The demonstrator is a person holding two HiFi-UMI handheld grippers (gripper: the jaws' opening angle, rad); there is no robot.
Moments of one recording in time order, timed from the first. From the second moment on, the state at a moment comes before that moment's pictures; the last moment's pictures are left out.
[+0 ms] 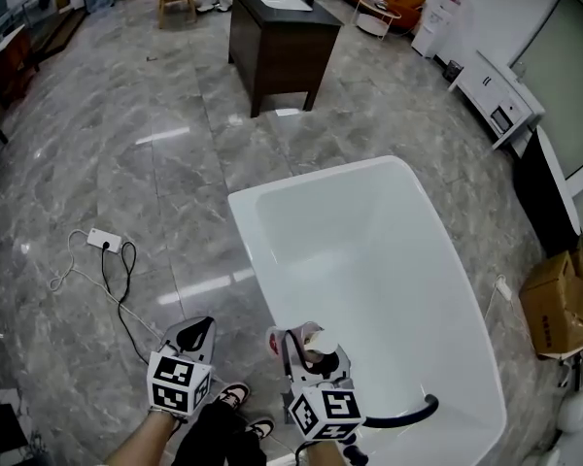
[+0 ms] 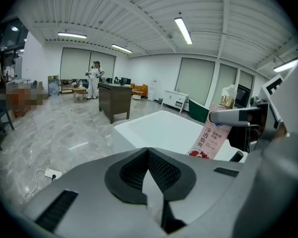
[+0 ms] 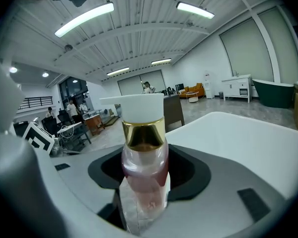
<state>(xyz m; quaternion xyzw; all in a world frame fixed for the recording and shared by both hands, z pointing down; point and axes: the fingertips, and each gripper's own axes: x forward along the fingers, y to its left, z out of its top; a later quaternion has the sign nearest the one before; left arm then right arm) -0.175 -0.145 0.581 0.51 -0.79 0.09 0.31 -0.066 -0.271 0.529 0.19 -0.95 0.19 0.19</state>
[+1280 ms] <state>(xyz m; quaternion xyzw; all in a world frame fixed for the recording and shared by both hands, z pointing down) -0.231 -0.183 0.657 0.50 -0.80 0.07 0.32 -0.144 -0.326 0.600 0.22 -0.95 0.15 0.19</state>
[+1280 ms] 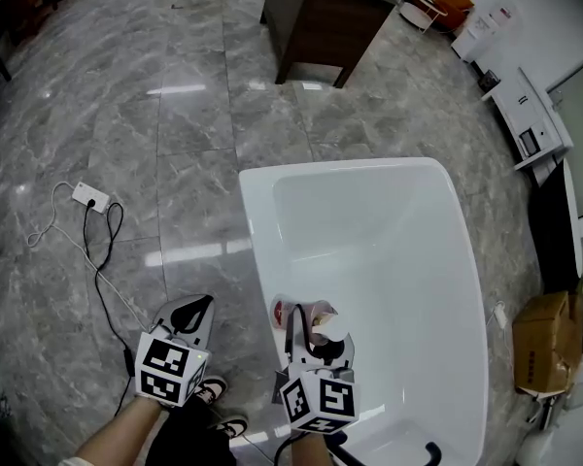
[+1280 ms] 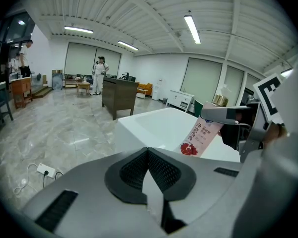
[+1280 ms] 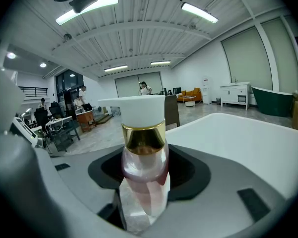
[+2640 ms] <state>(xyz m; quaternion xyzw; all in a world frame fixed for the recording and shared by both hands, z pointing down) -0.224 -0.176 0.684 0.48 -0.81 0.06 0.34 -0.166 -0.332 0.609 0.17 -0.95 0.12 0.21</state>
